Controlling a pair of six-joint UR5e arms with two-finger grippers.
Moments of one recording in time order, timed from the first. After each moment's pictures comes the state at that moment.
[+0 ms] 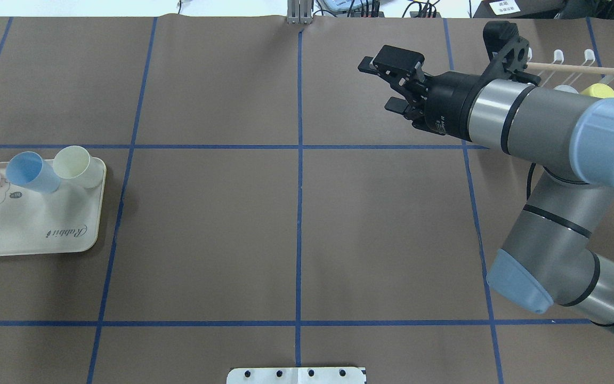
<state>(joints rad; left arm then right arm) -1.29 -1.59 -1.49 -2.02 -2.23 -0.43 0.67 -1.22 1.99 -0.74 1.57 1.79</state>
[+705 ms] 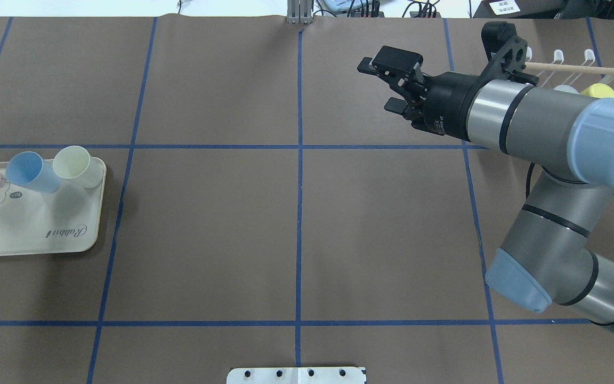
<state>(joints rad) -1.25 -1.59 -1.42 -2.08 -2.22 -0.45 0.67 -1.22 1.99 -0.74 1.57 1.79</state>
